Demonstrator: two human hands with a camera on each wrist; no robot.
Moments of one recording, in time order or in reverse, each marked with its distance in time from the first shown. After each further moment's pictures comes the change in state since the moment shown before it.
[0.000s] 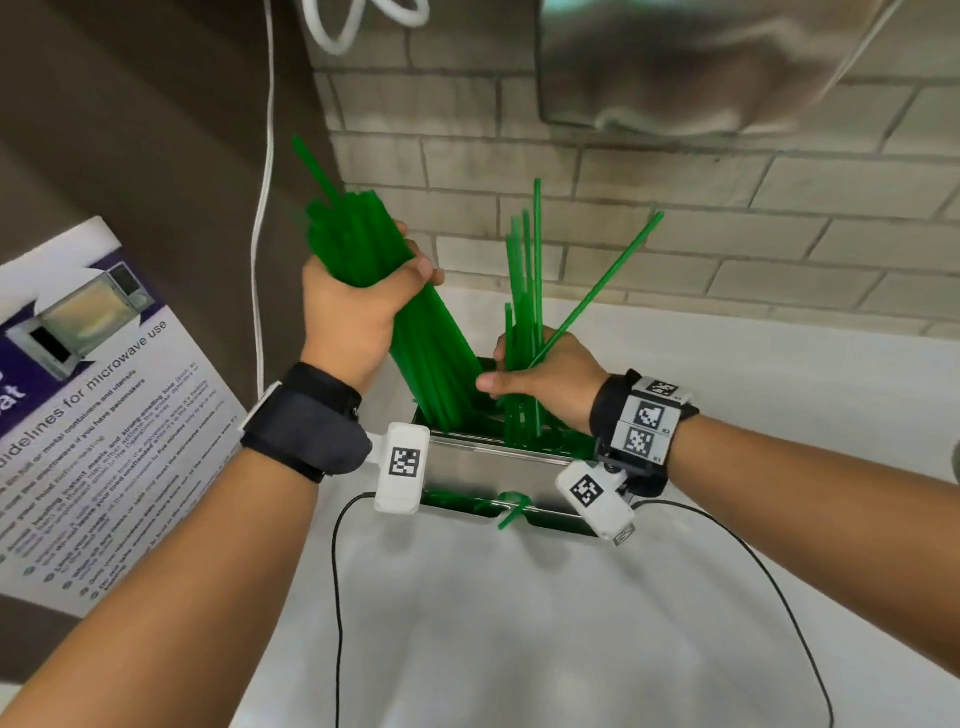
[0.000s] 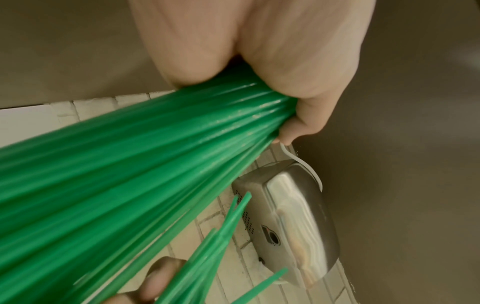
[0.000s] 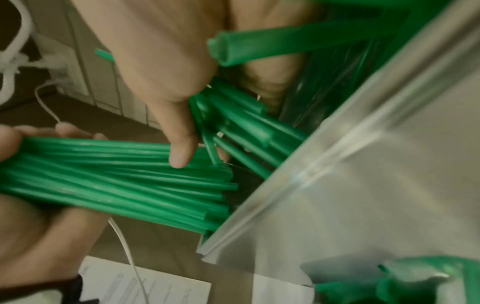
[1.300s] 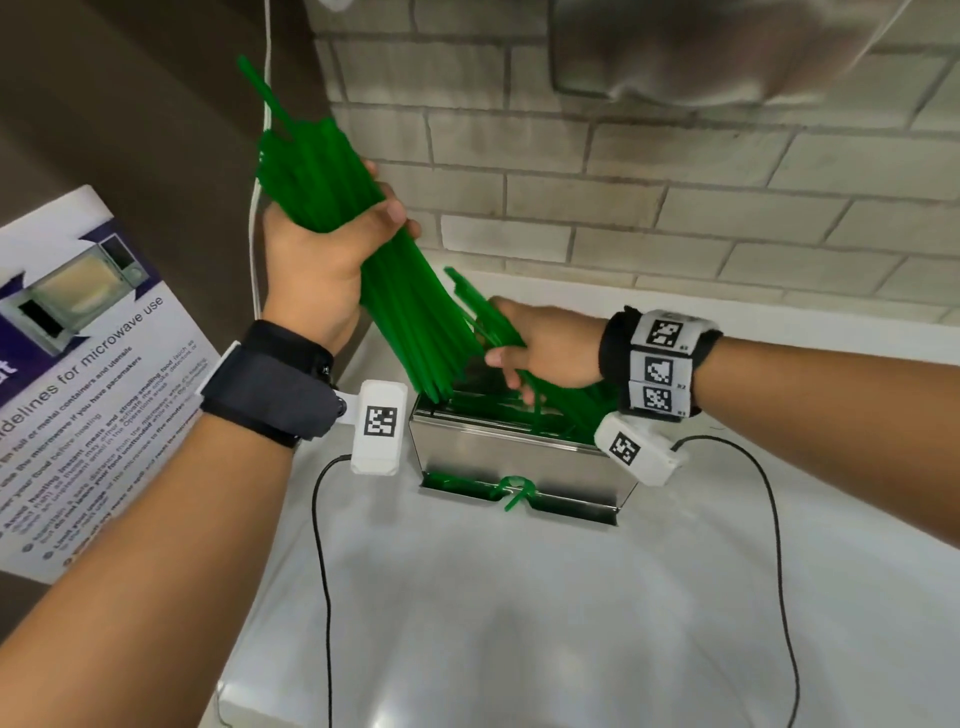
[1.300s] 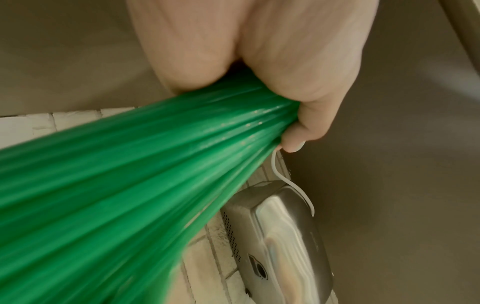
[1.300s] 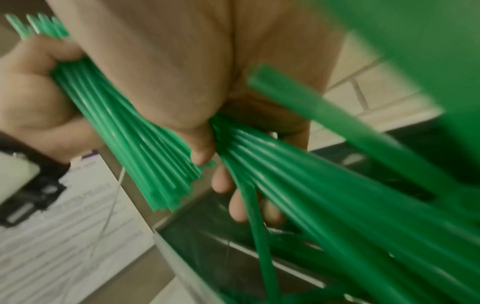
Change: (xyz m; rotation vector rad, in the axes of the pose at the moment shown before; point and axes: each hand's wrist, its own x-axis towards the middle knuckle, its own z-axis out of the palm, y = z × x) left_hand 0.014 0.021 -0.010 -0.074 -0.018 0.034; right_hand 0.008 -0.043 -0.009 -0.599 -0.463 0.031
